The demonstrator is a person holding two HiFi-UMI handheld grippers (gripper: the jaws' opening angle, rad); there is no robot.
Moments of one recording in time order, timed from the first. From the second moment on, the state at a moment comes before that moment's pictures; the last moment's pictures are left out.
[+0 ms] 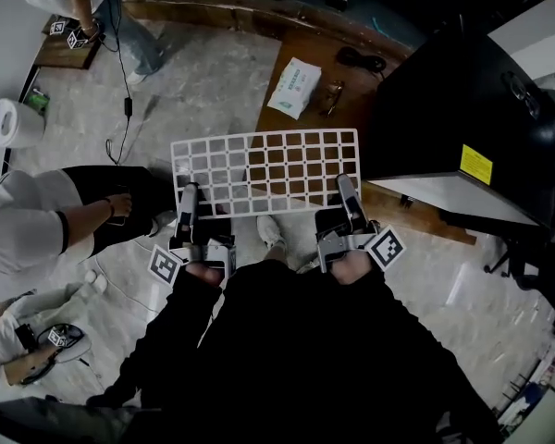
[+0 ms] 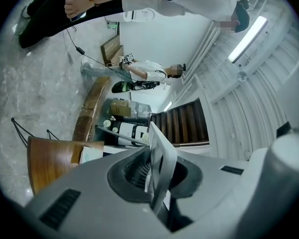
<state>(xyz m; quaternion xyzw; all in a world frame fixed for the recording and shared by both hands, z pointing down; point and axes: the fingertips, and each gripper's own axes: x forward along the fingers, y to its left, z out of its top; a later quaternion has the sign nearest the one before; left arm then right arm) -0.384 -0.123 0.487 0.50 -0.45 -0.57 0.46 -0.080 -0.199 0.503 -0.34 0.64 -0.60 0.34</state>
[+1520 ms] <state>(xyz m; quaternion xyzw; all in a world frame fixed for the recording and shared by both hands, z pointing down) -0.018 -0.025 0.438 0.60 -0.40 -0.48 0.50 0.298 -0.016 0.459 -0.43 0.61 -0.51 0.43</state>
